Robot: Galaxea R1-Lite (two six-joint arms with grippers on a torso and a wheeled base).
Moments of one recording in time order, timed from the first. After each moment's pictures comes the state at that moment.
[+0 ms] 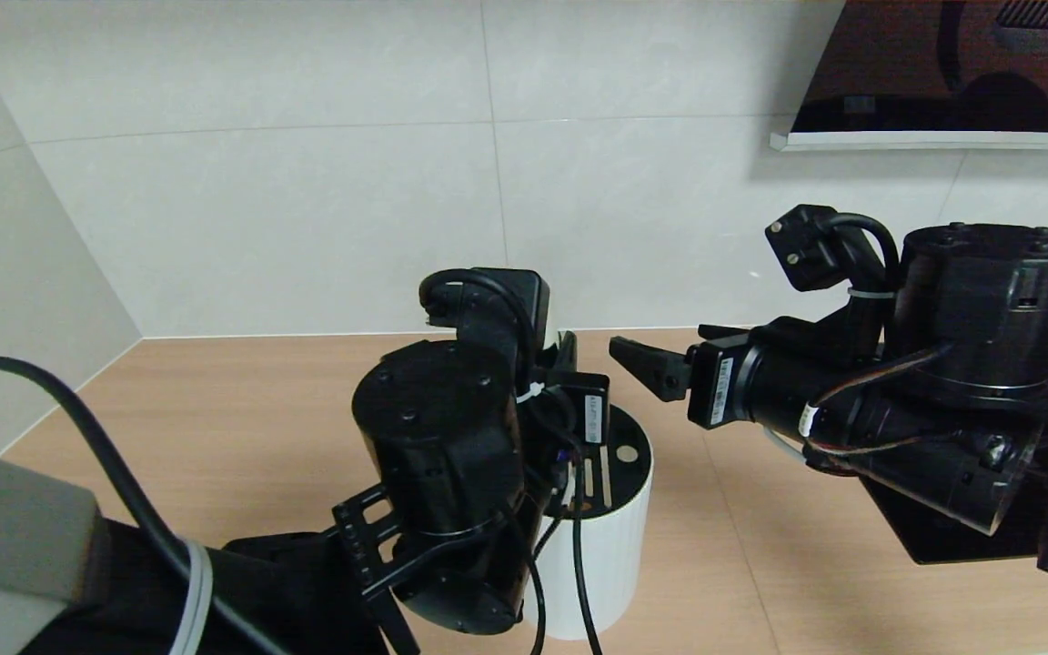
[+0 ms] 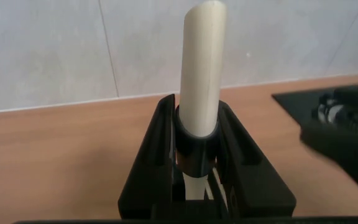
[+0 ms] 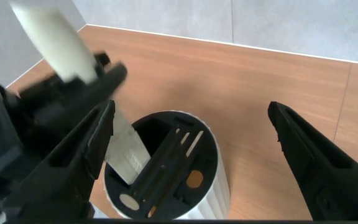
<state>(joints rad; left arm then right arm) -0.95 1.89 -0.82 -1.12 0.75 -0.01 0.78 1.62 -0.87 -0.66 -0.18 0.21</state>
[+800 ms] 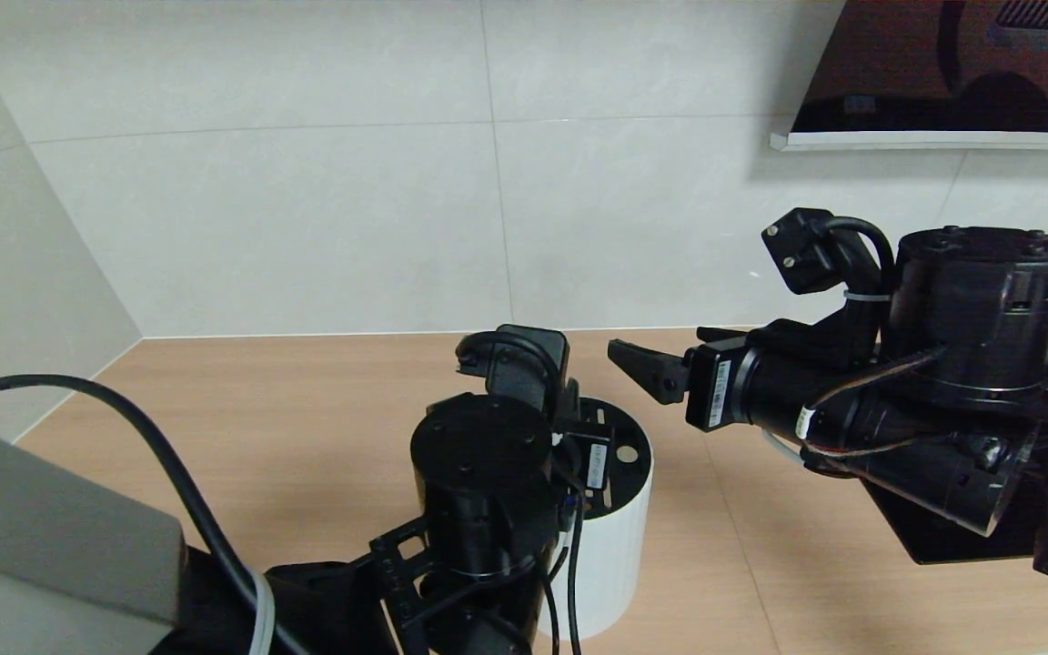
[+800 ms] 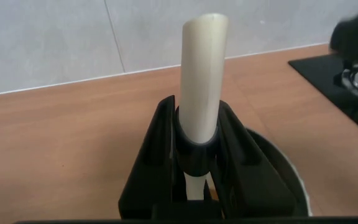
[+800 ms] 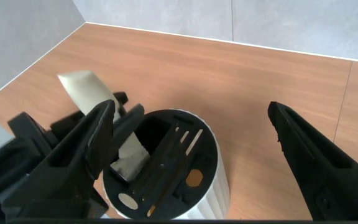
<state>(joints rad) -0.96 1.95 -0.77 -1.12 0.77 -0.02 0.78 1.63 -0.87 -0.66 -0.18 0.21</state>
